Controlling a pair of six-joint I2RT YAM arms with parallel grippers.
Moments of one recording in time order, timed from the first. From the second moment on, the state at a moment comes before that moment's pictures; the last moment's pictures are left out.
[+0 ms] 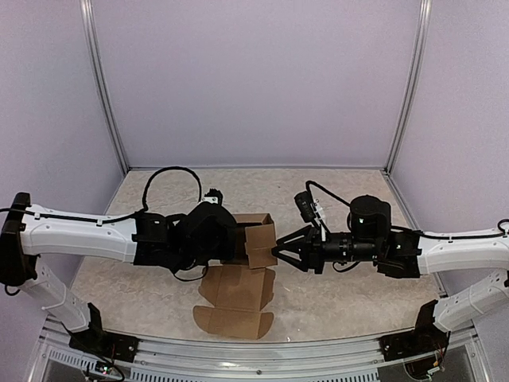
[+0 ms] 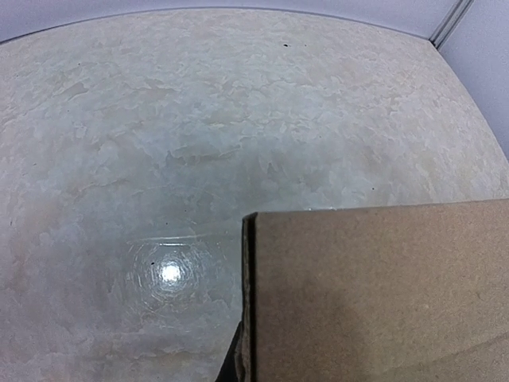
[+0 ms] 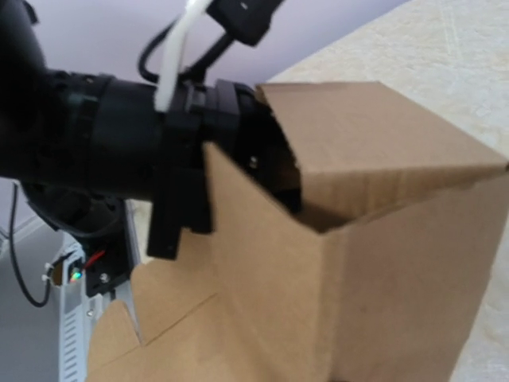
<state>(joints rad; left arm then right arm) -1.16 1.51 1.05 -0.36 -0.61 -0.81 1.00 1.21 0.65 0.33 -0.33 0.33</state>
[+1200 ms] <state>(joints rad) -1.19 1.53 1.12 -0.47 -0.76 -0.91 1.25 1.53 0.97 0.12 0.53 0.25</state>
